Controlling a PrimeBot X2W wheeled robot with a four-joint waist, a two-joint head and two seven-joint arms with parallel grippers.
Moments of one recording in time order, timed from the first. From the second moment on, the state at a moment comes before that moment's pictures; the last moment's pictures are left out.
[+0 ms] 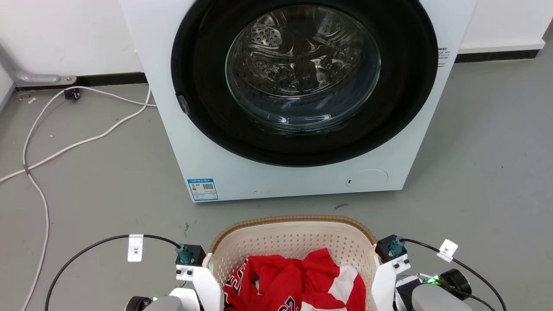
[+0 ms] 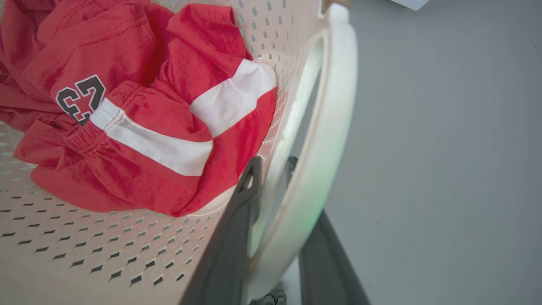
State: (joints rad) left arm -0.54 0.13 -0.76 1.25 -0.77 -0.13 0.18; right arm -0.56 -0.05 0.72 1.28 0.43 0.13 0.17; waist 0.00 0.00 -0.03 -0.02
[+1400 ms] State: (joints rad) left arm -0.54 0.13 -0.86 1.26 -0.87 -0.13 0.15; right arm -0.56 -0.07 0.81 1.29 0.54 0.13 0.15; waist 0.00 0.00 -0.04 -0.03
